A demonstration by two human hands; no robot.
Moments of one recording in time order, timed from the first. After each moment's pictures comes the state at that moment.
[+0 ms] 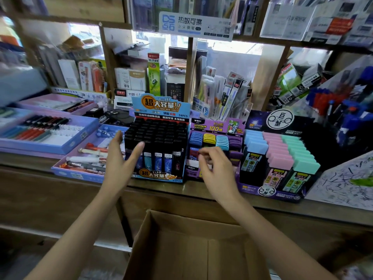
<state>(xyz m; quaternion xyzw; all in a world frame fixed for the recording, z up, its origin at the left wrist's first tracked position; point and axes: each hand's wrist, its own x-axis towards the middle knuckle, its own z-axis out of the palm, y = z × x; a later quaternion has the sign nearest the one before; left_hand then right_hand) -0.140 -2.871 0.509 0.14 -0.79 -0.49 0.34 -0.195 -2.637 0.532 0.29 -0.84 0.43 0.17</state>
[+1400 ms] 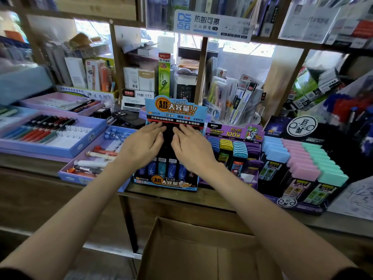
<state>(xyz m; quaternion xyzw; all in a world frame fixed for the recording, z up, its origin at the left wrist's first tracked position) -0.187 -2.895 0.557 -0.01 -0.95 -0.20 0.25 -0.243 -2.745 0.562 0.35 -0.91 0.14 0.14</state>
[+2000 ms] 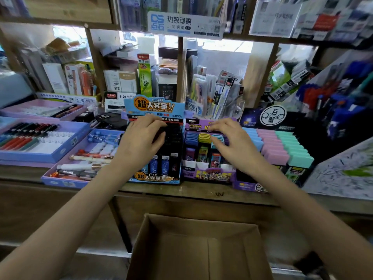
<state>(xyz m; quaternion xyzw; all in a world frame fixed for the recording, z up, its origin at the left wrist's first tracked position) -0.167 -2.838 0.591 -0.09 -0.93 -0.10 0.34 -0.234 -2.601 0.594 0.35 -0.88 0.29 0.16</state>
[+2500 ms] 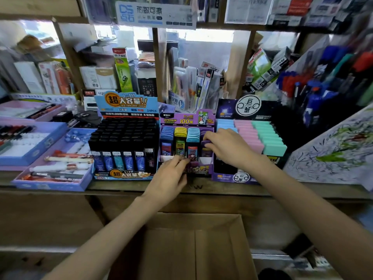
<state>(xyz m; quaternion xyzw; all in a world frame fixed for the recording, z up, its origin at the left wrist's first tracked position) -0.181 -2.729 0.495 -0.13 -0.97 -0.14 0.16 -0.266 -2.554 0.572 0.32 -0.94 0.02 0.11</state>
